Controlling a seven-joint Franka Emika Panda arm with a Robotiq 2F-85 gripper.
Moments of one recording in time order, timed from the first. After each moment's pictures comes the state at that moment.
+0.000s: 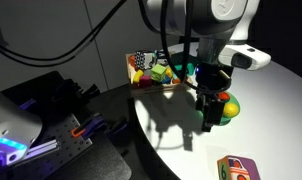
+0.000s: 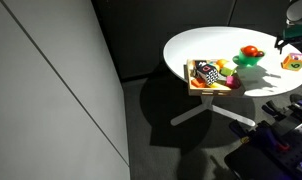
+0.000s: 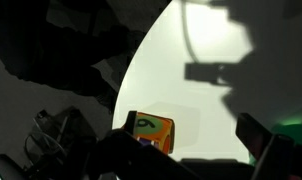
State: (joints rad) arm -0.22 0.36 -0.40 -2.21 -0.39 2.45 0.66
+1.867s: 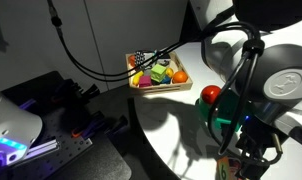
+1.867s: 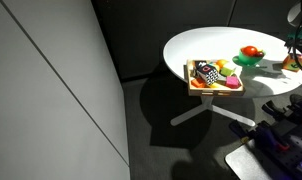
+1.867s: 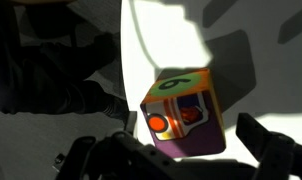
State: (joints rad) arm -0.38 0.71 -0.45 -1.85 0.03 2.47 0.56
